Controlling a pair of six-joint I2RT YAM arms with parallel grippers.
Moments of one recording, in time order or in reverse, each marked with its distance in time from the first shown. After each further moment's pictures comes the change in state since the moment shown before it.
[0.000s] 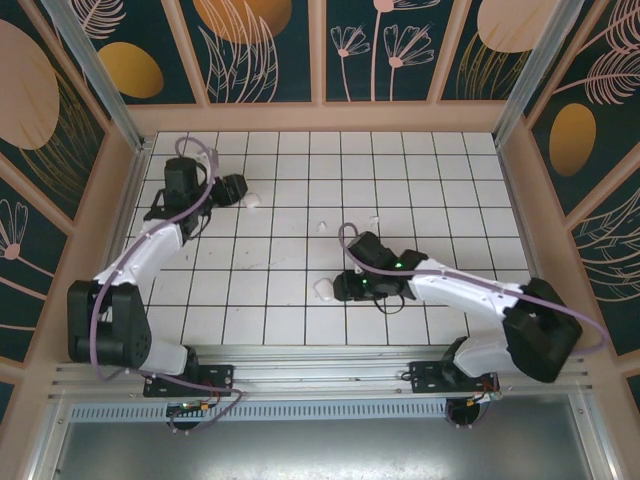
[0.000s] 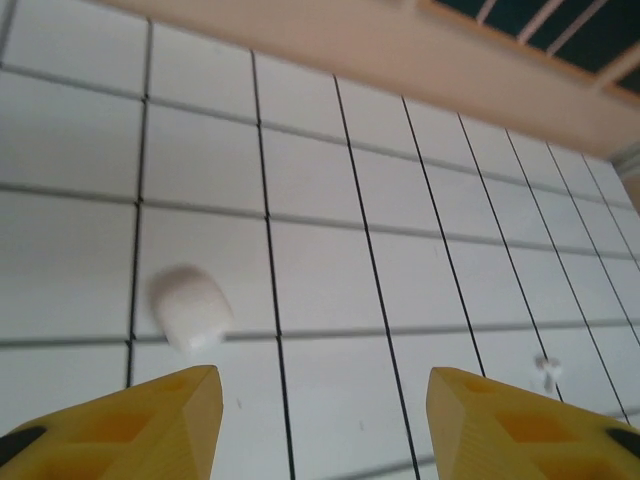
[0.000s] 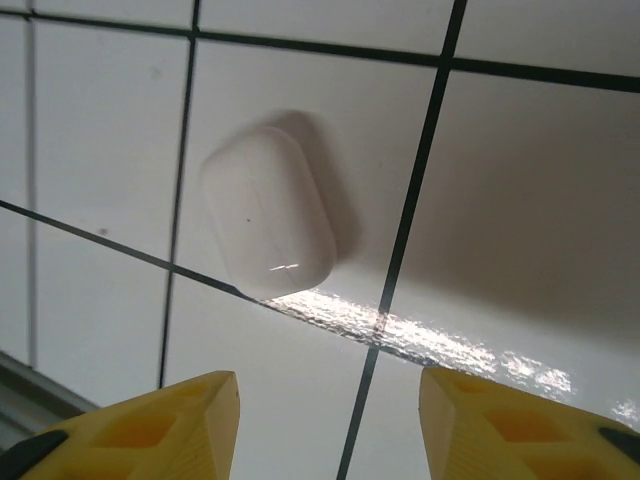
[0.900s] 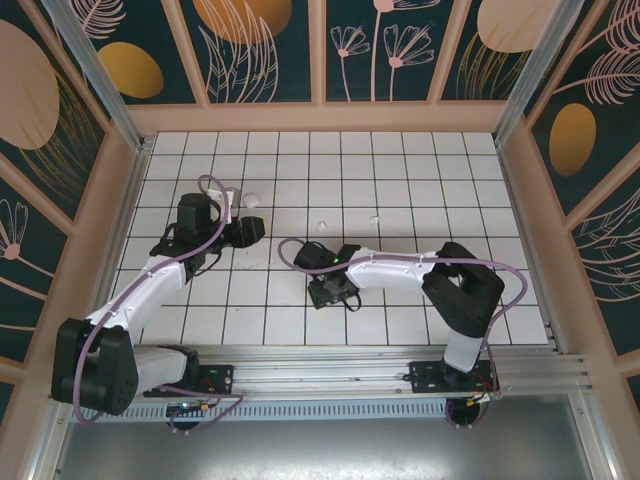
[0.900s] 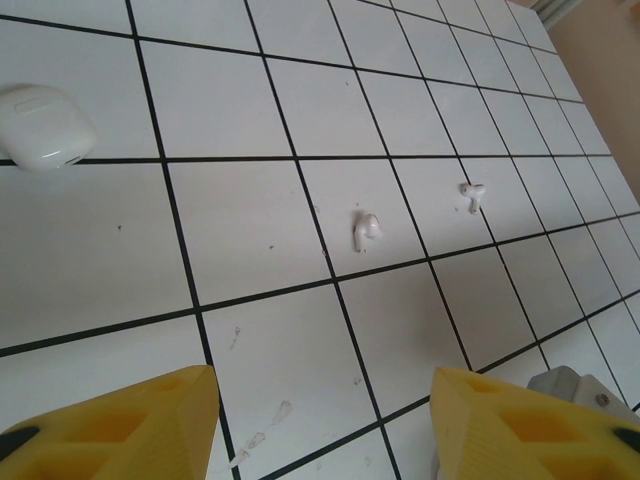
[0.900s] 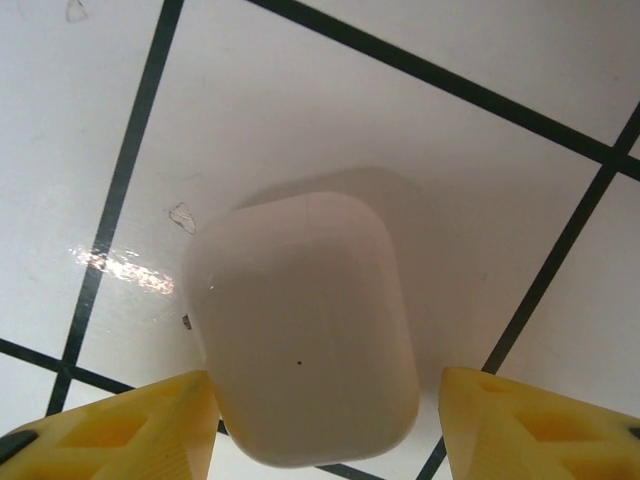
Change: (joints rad) left arm -0.102 -0.203 -0.230 -0.042 0.099 0.044; right arm 0.160 0.410 0.298 -0.140 0.243 -0.116
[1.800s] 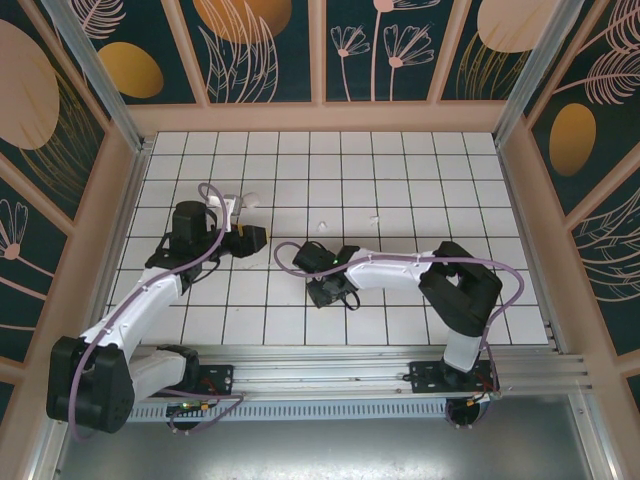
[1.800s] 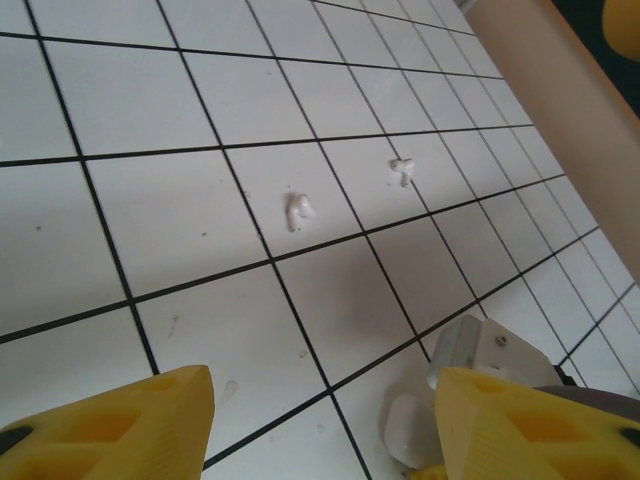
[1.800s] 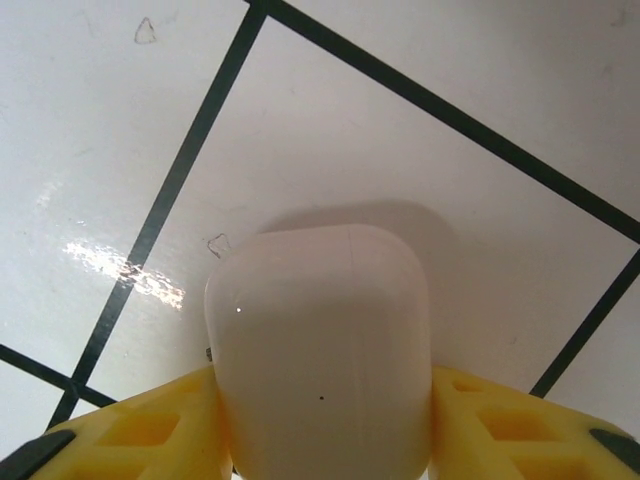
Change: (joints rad) left arm 0.000 -0.094 -0.067 0.027 0.132 0.039; right arm -0.002 0.006 -0.016 0.069 0.004 -0.123
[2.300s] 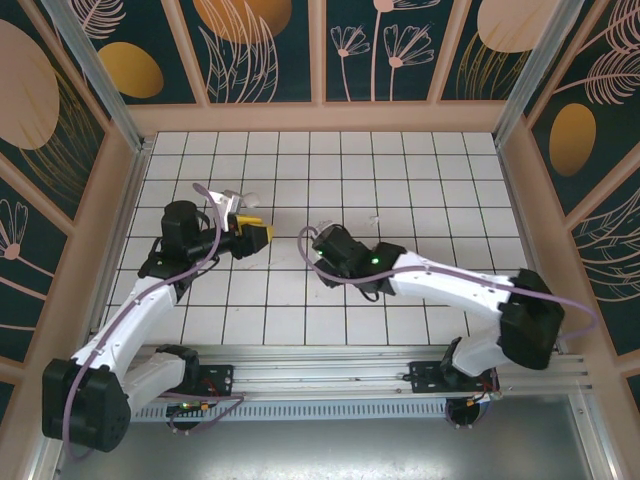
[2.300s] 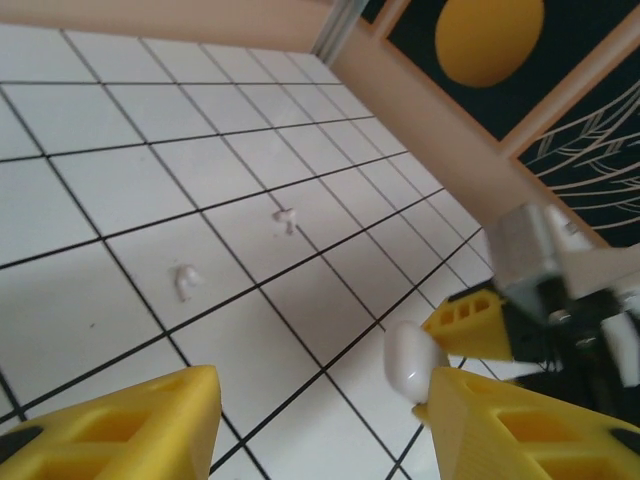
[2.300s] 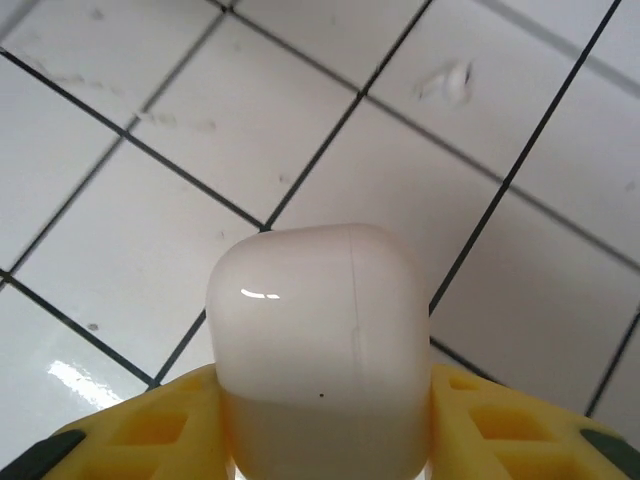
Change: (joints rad) left arm -0.011 -0.100 -0.006 0.111 0.183 0.014; right arm 0.000 -0.387 -0.061 0.068 0.161 -0.174
